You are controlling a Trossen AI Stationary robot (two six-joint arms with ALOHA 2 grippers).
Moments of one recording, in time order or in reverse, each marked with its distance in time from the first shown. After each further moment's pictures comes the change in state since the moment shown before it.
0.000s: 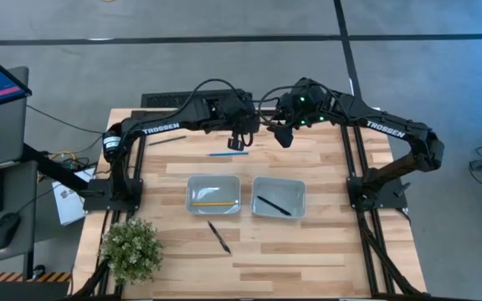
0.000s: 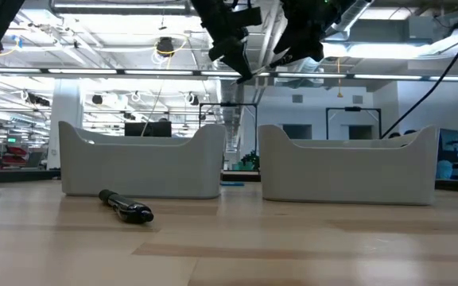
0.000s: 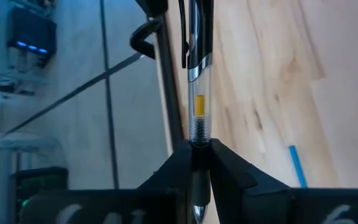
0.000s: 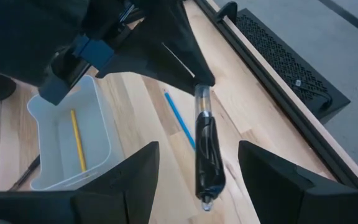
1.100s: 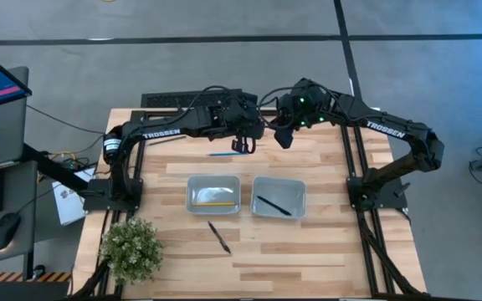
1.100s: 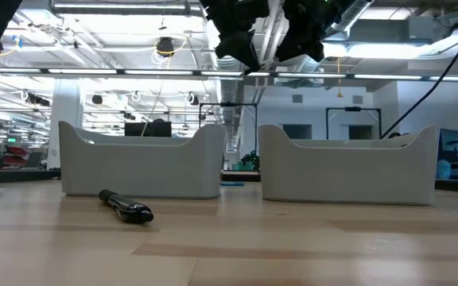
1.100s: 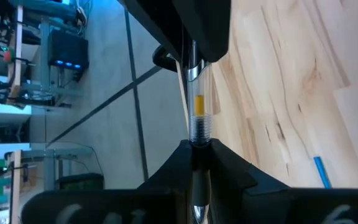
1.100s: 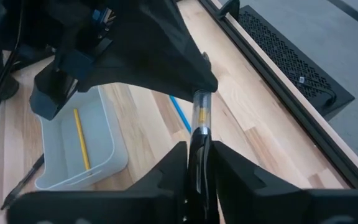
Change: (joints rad) left arm -0.061 0.001 -0.001 0.079 -0.111 0.072; right arm 0.000 0.000 0.000 -0.007 -0.003 0.015
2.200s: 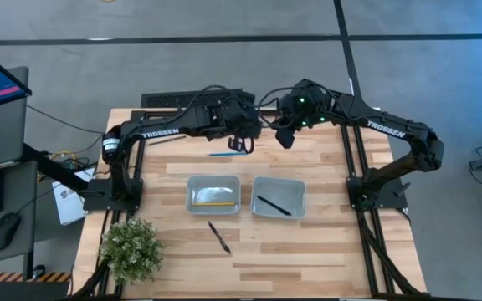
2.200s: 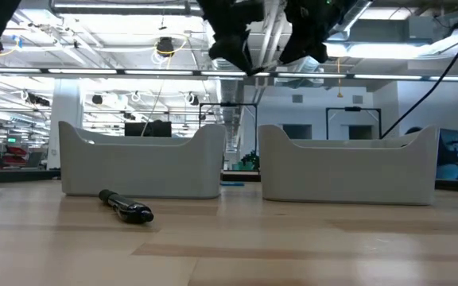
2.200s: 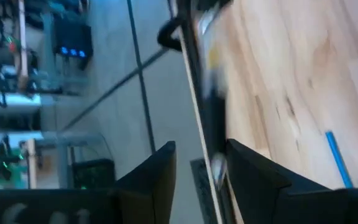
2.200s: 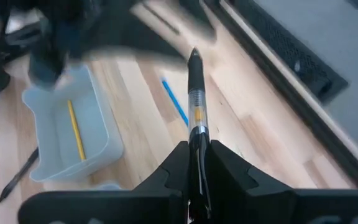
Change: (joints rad) left arm 0.031 -0.014 0.000 -0.050 -0.075 0.029; right arm 0.001 -0.001 0.002 -0.056 0.007 0.010
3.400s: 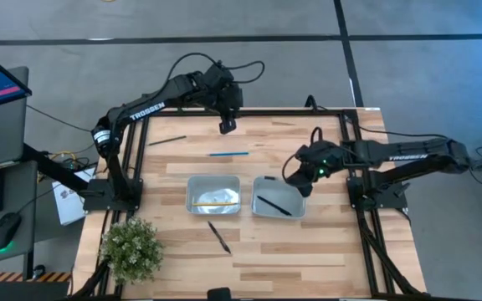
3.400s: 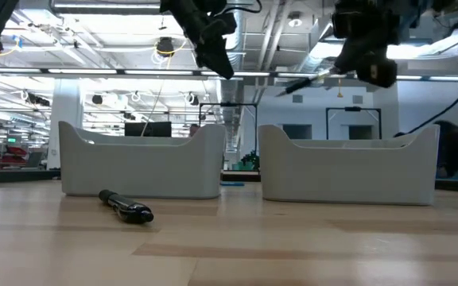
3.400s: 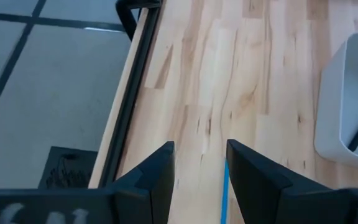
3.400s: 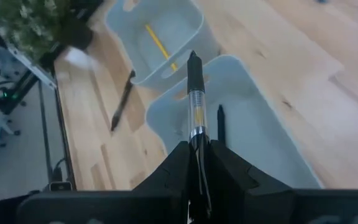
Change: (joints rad) left arm 0.262 -0.055 0.000 -0.143 0.602 -0.507; right arm 0.406 -0.354 -0.566 0.238 0.017 0.611
